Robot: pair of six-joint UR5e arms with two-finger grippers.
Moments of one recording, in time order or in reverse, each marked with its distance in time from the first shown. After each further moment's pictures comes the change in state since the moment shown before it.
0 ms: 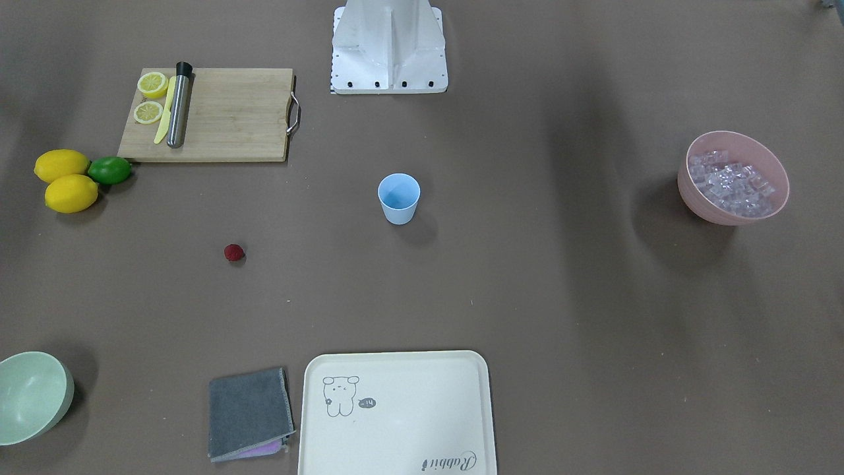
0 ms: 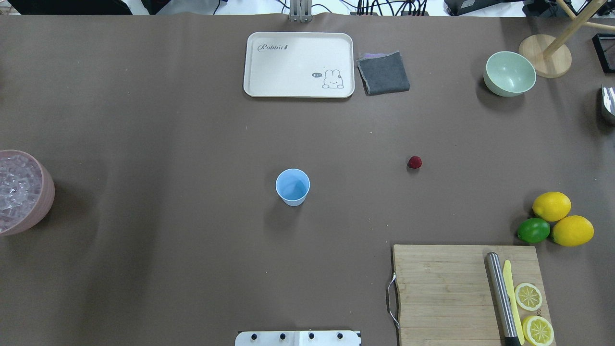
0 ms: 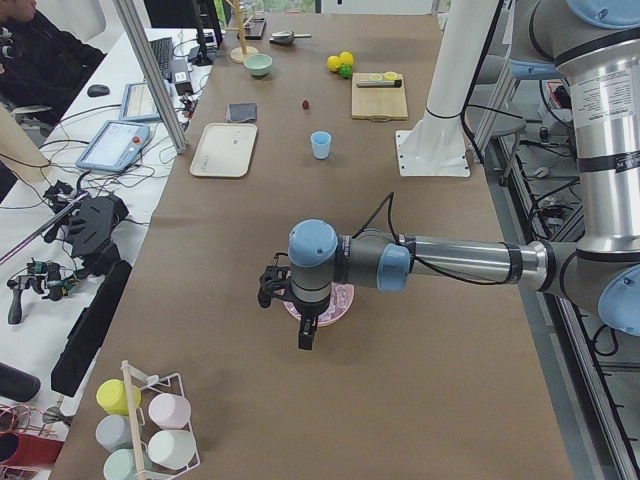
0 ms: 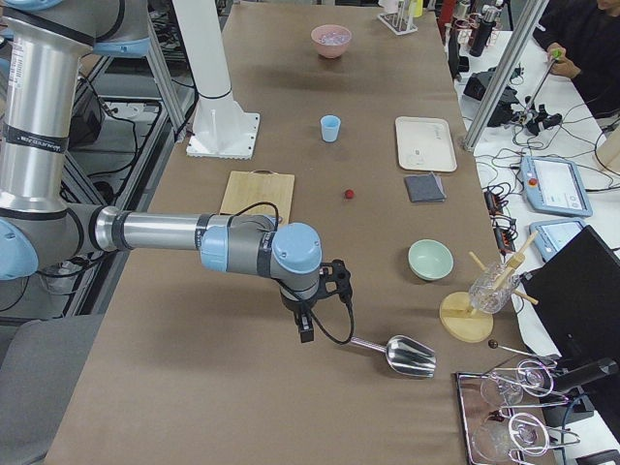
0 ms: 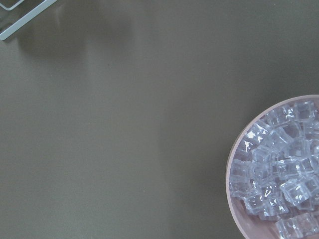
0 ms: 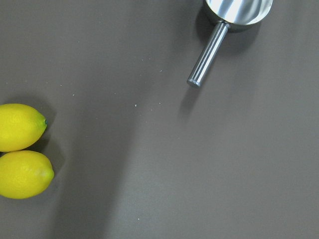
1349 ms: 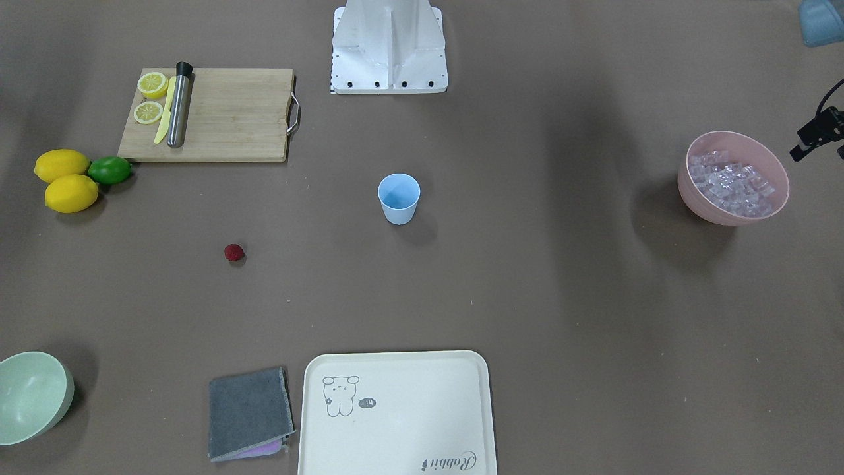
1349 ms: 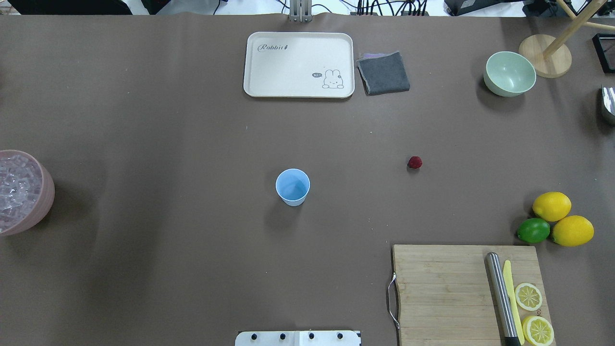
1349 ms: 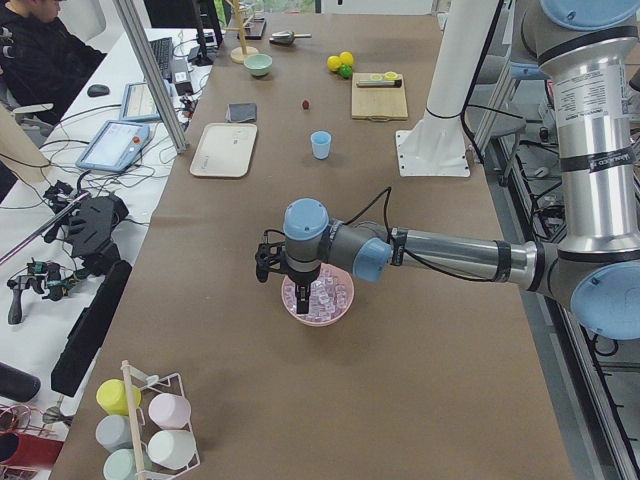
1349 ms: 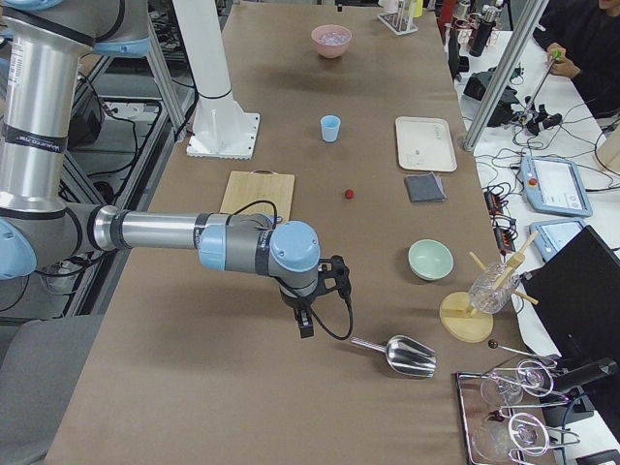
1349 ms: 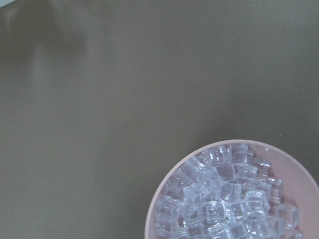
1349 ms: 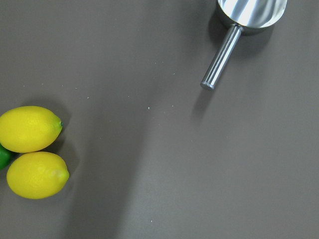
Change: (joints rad) left arm 0.187 -0.030 -0.001 -0.243 -0.047 -0.534; right arm 0.000 -0.014 0.012 0.004 0.046 0.000
